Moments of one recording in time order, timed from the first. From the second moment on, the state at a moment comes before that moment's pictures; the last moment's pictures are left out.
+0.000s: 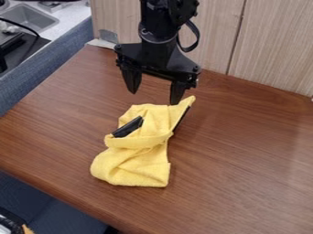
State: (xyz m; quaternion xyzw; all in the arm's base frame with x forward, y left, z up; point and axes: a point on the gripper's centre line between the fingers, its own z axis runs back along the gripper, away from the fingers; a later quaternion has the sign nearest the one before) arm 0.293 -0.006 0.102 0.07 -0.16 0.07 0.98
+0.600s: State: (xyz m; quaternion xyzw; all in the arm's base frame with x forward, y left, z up) arm 0.271 0.003 0.069 0.07 -0.11 0.09 0.99
